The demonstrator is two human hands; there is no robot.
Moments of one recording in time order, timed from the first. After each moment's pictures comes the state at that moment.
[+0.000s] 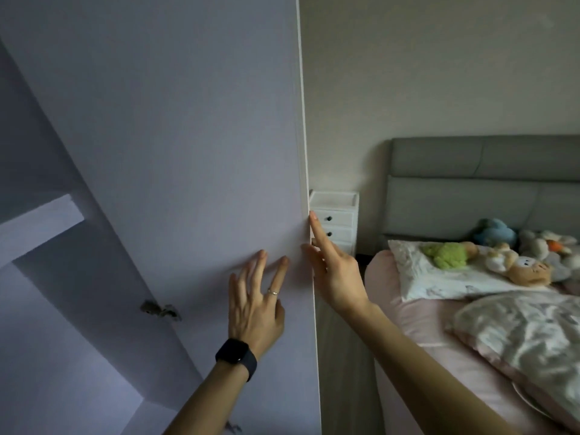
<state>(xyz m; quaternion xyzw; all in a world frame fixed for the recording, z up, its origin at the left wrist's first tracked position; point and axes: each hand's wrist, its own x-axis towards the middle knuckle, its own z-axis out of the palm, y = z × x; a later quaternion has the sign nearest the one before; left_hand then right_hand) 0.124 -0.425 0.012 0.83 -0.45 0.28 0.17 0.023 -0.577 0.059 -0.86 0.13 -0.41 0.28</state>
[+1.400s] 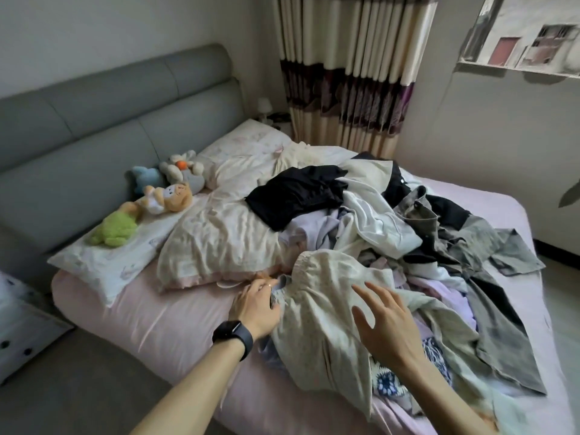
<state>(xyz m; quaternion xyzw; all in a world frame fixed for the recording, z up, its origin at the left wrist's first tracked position) -0.351 -0.690 -0.122 0.52 -0.83 -0.21 0.02 -0.573 -0.530 -0.112 -0.56 0.80 -0.23 0.03</state>
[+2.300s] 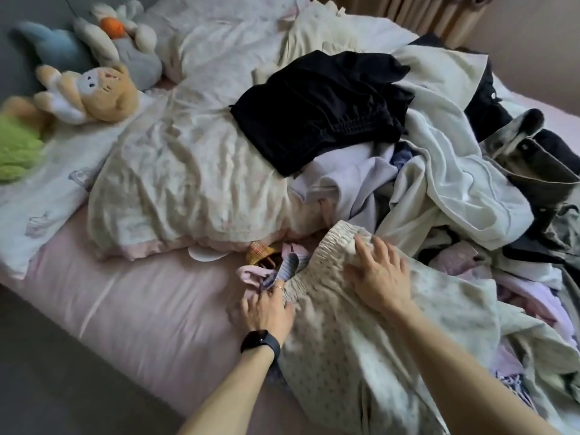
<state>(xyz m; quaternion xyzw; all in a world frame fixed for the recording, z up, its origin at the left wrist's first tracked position) -0.415 -0.839 -0.414 0.62 -0.74 -0.23 -0.13 -0.642 -0.805 -0.365 -0.51 0.85 0.05 0.15</state>
